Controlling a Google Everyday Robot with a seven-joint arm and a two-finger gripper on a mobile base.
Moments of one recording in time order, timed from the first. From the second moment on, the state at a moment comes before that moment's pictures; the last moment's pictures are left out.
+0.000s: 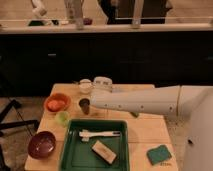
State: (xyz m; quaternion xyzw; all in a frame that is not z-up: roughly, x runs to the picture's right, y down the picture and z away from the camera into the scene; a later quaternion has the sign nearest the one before) arm 0.007 0.028 0.808 -0.04 0.02 -0.33 0.94
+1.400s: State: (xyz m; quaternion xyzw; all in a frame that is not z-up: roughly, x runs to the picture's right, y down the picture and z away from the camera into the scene) arm -0.072 -0.016 0.784 -0.03 -0.08 -0.37 0.92
